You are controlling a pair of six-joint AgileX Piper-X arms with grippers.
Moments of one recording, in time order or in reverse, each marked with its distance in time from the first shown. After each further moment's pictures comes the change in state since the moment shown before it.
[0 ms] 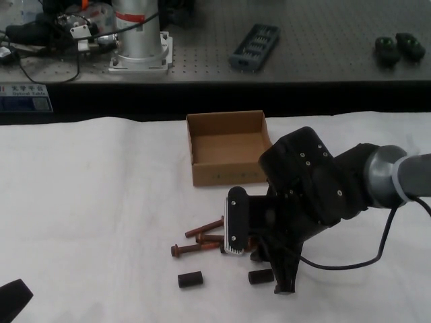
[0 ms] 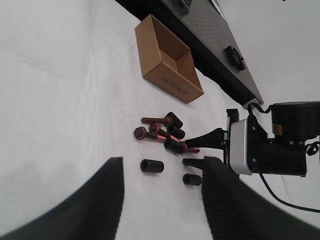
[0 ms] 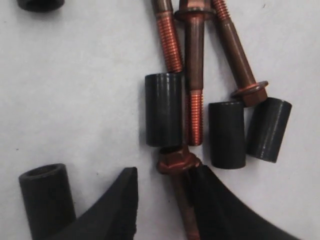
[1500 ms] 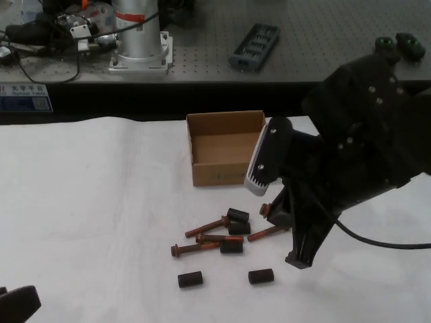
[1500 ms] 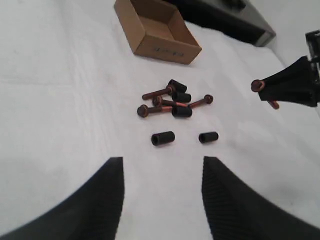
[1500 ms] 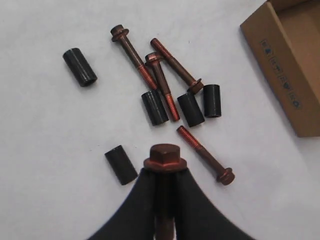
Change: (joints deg) left arm 0.0 8.9 -7.0 7.2 3.9 19.5; right arm 0.4 -21.7 0.1 17.5 -3.3 23.8
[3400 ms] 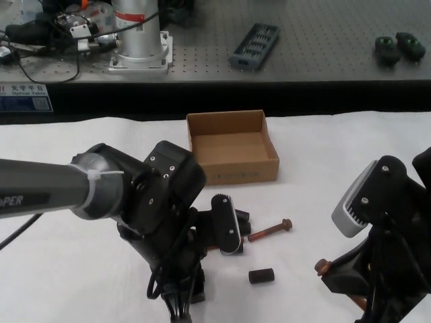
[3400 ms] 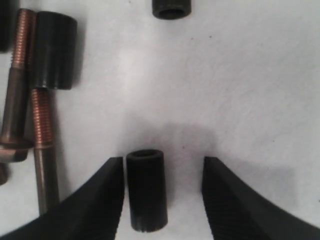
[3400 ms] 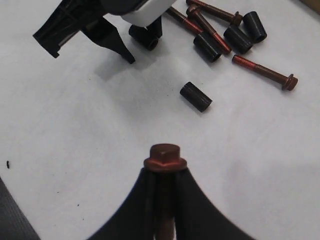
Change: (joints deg) left arm -37.0 94.9 -47.9 -1.4 -21.9 69.6; right arm 0.0 -25.0 19.3 1.3 -4.4 18.8
